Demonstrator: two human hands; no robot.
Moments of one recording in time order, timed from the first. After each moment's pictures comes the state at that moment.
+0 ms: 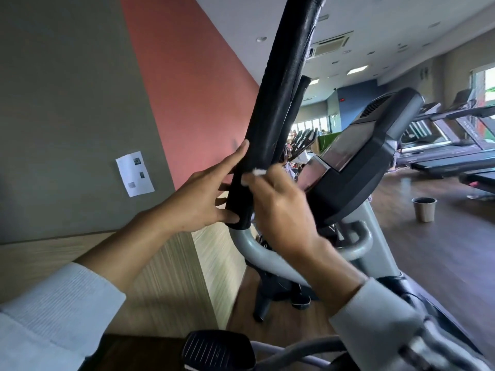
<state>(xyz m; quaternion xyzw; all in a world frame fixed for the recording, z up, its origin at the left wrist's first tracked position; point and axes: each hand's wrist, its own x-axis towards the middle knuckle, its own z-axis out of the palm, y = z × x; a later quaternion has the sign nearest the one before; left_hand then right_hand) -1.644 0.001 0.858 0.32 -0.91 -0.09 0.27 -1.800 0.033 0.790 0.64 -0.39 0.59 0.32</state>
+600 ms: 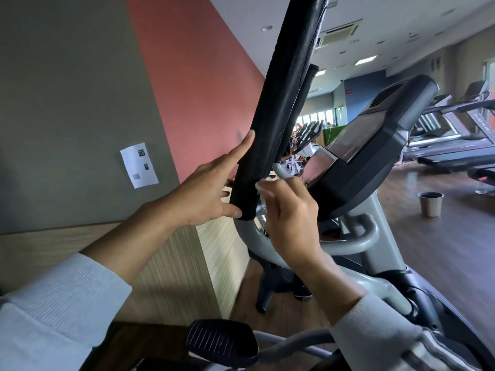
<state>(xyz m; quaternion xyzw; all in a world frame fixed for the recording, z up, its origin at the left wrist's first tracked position) -1.644 0.007 0.856 0.35 -0.90 -0.05 0.25 -1.794 0.024 0.756 0.57 -0.37 0.71 0.17</state>
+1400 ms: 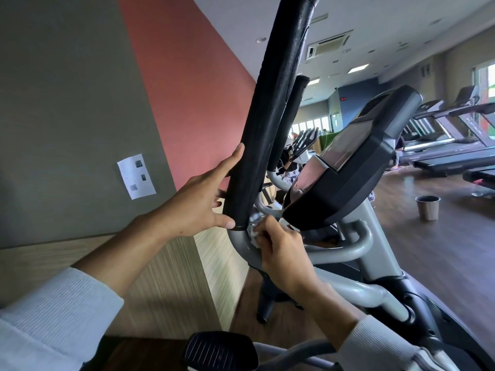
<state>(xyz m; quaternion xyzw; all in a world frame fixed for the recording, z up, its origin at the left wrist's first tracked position) -1.644 0.006 0.856 0.35 -0.90 -0.06 0.25 -1.803 0.019 0.714 0.65 -0.44 0.62 0.03</state>
